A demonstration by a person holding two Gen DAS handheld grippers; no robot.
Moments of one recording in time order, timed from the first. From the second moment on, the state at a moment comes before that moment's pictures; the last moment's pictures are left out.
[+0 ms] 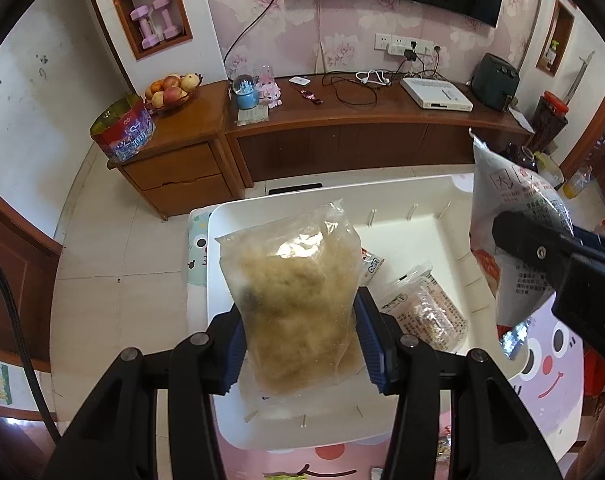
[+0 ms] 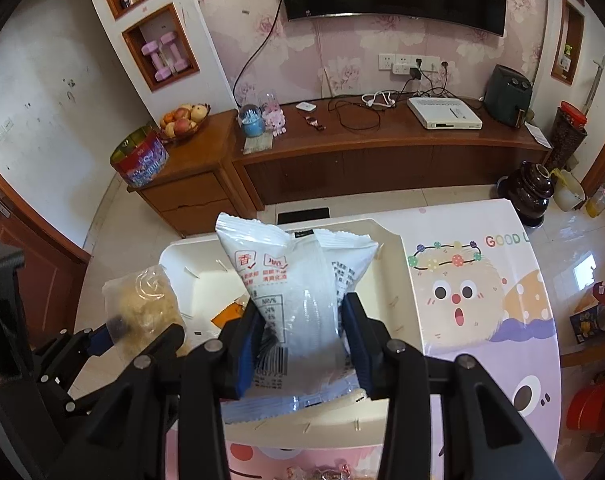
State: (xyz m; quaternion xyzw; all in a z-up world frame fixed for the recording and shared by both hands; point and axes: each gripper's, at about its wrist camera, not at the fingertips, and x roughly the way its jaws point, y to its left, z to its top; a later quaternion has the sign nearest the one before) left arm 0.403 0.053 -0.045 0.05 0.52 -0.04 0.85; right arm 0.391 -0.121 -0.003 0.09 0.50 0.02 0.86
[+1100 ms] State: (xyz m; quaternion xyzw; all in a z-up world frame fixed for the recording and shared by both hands) left arm 0.333 0.053 -0.012 0.05 0.50 -0.03 0.86; right arm 0.334 -0.124 0.016 0.10 0.49 0.04 0.86
